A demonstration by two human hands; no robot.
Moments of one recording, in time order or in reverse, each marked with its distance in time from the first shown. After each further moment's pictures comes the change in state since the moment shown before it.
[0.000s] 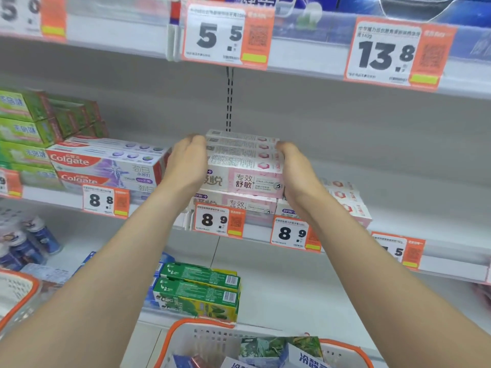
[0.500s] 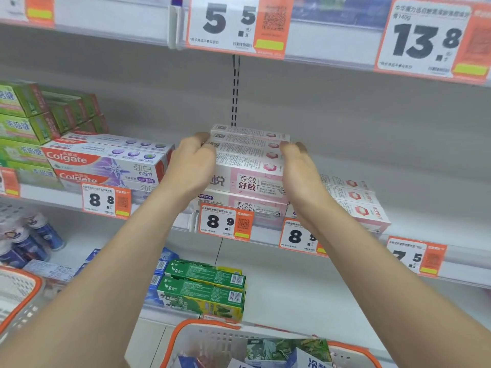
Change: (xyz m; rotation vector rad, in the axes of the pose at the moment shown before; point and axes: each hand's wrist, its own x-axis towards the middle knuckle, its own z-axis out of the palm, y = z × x) left_hand 0.011 -0.007 -0.006 0.125 -0.098 0.123; right_hand -0.008 -0.003 0.012 -0.031 0.027 -0.028
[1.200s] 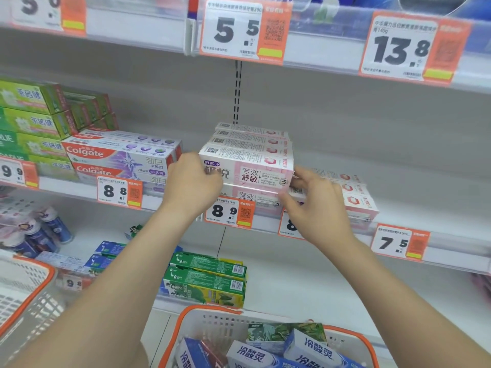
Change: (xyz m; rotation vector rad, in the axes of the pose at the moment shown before) left_hand -0.039 -0.020 -0.003 0.252 0.103 0.014; right_hand -0.045 0.052 -0.033 -0.615 0.128 -0.499
